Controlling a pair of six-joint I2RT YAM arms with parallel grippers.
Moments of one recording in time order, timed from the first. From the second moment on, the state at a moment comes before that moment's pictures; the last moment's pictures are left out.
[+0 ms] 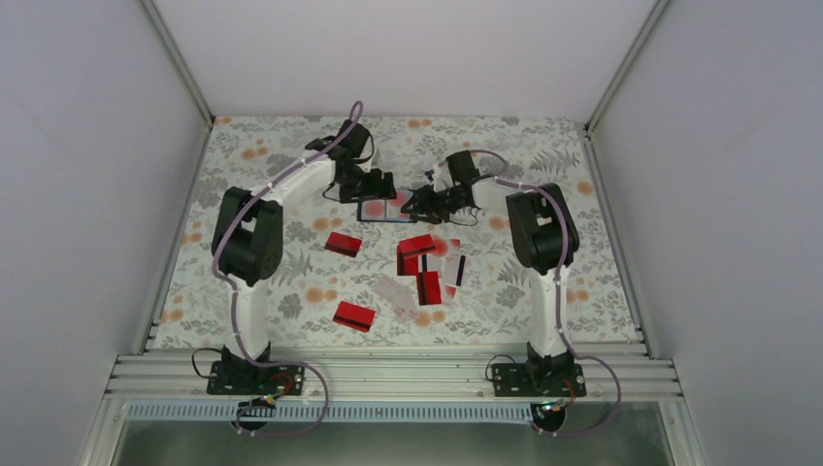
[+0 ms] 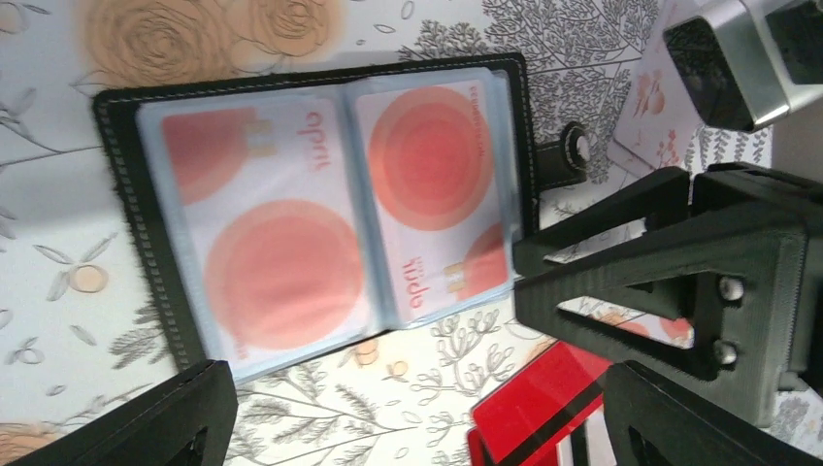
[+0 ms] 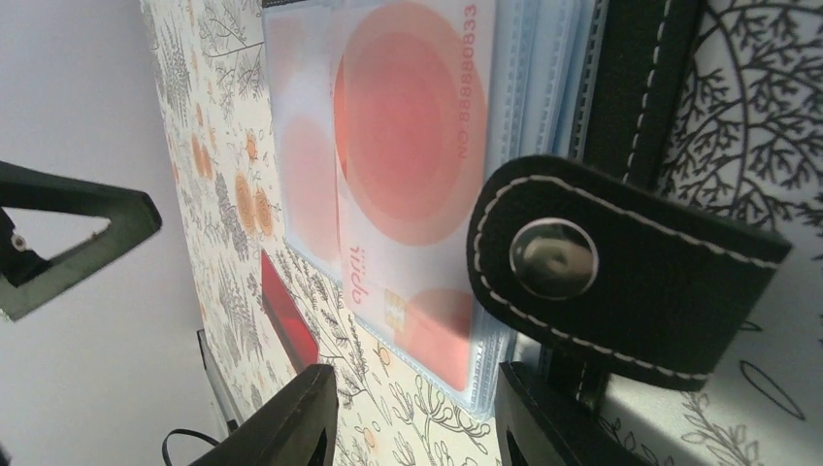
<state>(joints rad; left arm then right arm) -0.43 2.07 1.70 -0.80 0.32 -0.42 0.35 2.20 1.43 -0.28 -0.84 0.57</state>
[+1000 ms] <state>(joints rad) -0.33 2.15 1.65 -0.69 0.54 -0.13 0.35 2.21 1.60 -0.42 -0.80 0.51</state>
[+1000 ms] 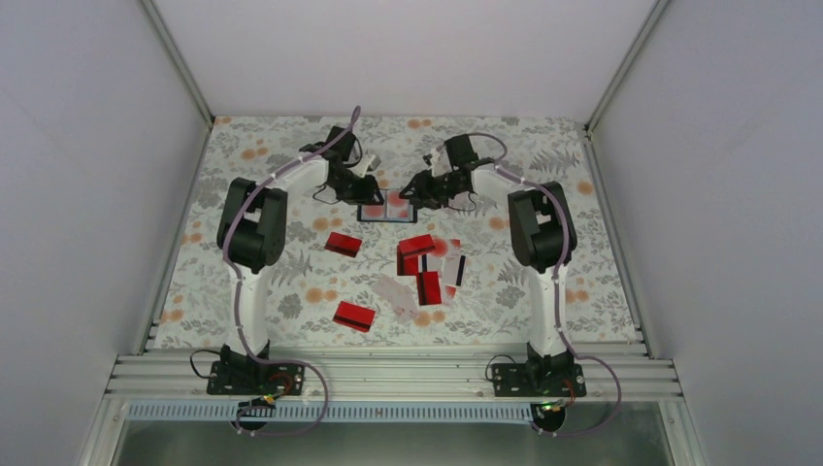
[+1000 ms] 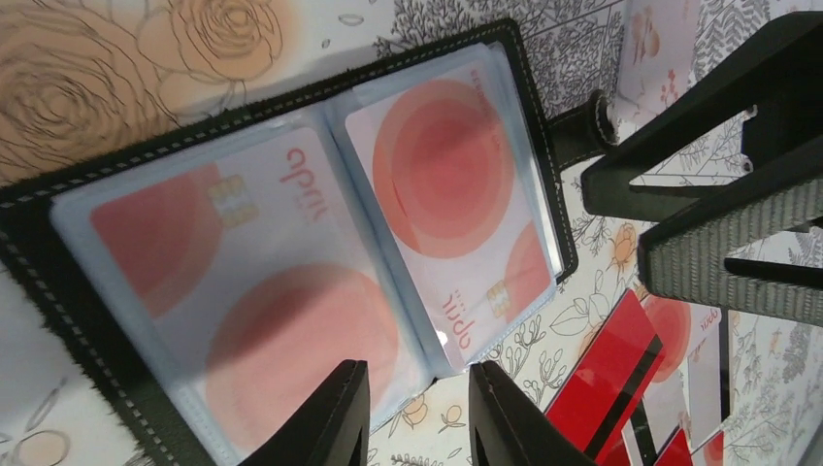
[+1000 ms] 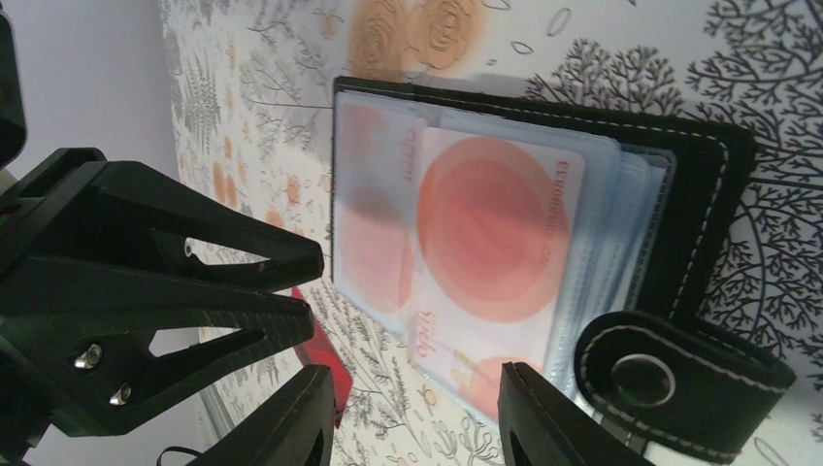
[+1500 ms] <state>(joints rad) -0.33 2.27 1.73 -0.71 0.67 -0.12 0.35 2.28 1.64 -0.44 -0.80 0.51</state>
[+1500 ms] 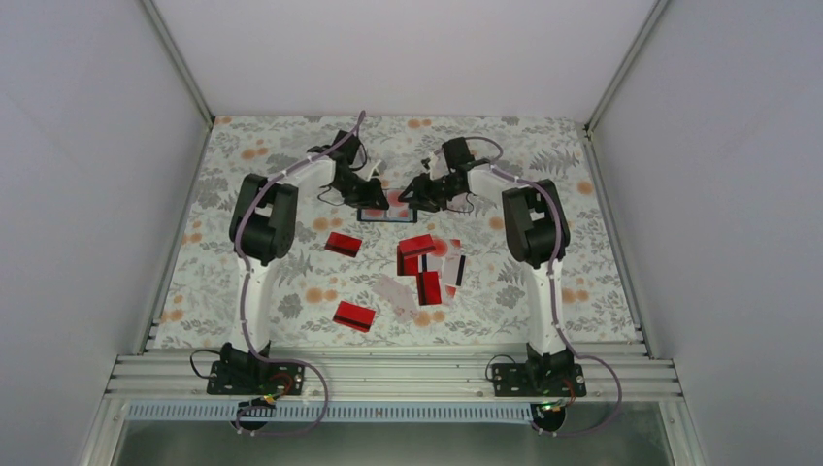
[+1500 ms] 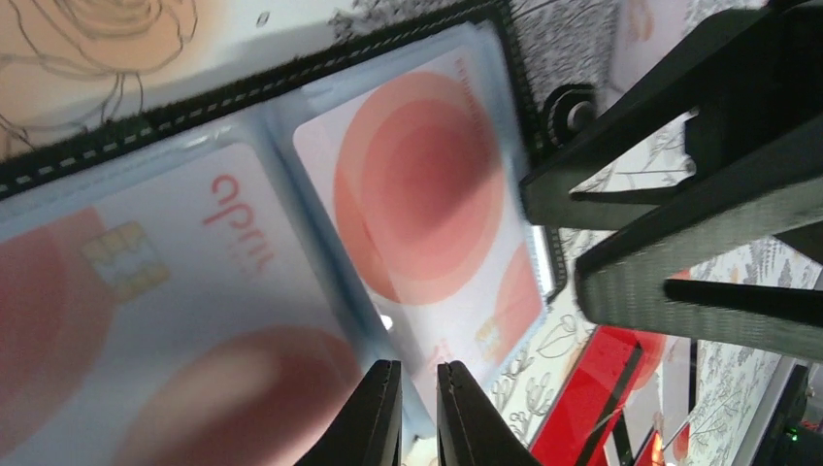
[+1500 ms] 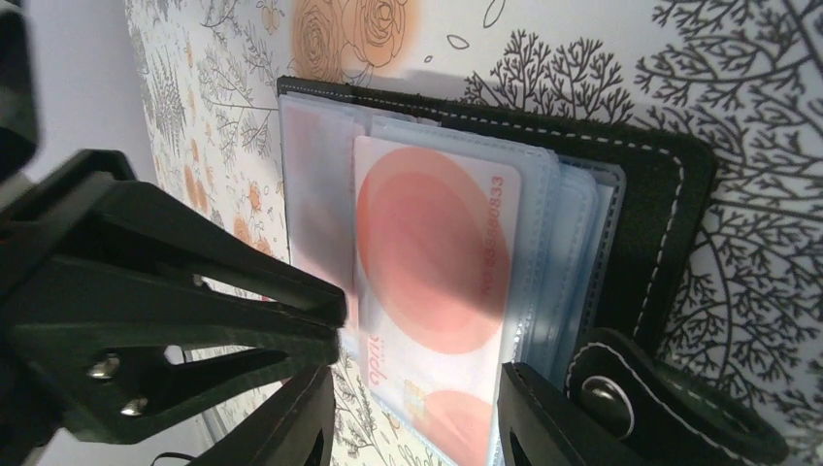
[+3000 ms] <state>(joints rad) -0.38 2.35 1.80 -0.76 0.68 -0.12 0.33 2.33 1.70 -0.47 -1.05 0.47</state>
